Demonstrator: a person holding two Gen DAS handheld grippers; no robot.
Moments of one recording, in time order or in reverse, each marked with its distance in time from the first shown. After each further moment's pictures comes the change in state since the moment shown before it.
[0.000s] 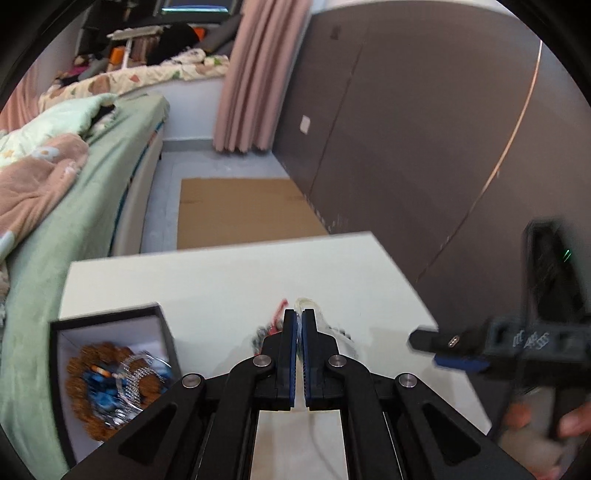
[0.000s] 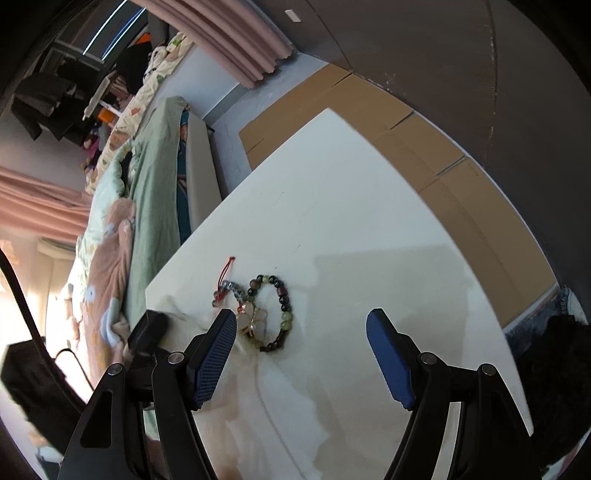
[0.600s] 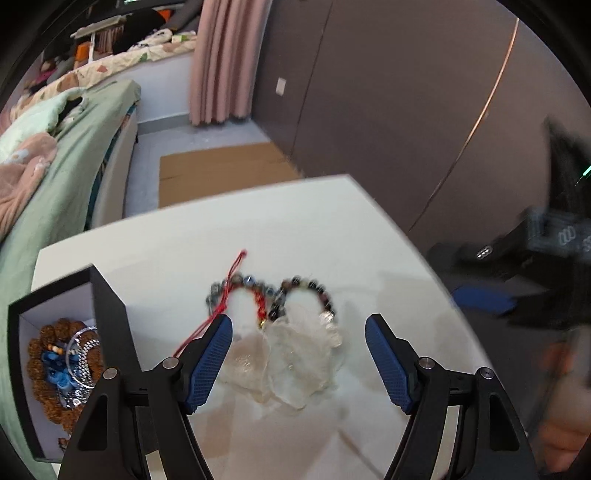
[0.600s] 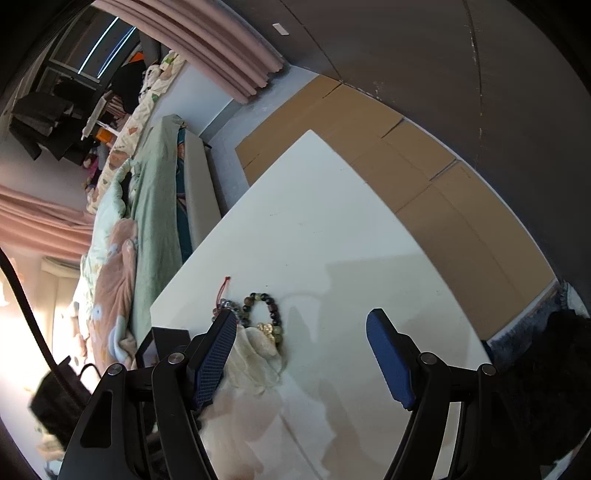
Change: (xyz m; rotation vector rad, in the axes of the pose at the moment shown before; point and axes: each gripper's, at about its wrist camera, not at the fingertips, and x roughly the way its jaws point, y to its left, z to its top) left arm 0.044 -0.037 -0.031 0.115 0.184 0.005; right arm -0.019 -0.019 0.006 0.058 -0.051 0.015
